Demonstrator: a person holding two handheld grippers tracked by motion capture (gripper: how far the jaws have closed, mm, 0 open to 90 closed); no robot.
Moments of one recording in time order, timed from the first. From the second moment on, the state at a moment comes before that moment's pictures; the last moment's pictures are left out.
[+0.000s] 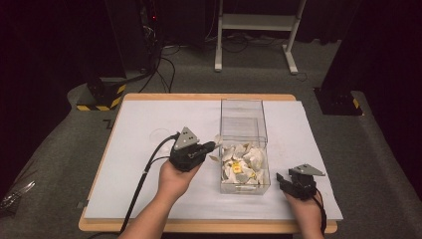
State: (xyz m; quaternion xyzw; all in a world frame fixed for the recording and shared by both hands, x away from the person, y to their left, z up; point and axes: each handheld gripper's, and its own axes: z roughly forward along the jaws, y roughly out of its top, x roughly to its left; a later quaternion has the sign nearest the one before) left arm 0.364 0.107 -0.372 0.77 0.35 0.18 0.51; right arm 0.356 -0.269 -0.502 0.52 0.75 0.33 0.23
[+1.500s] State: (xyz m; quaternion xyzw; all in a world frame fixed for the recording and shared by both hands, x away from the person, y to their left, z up) left arm 0.393 0.210 -0.368 0.72 0.44 0.23 0.49; right arm 0.356 -0.267 -0.502 0.51 0.76 0.33 0.24
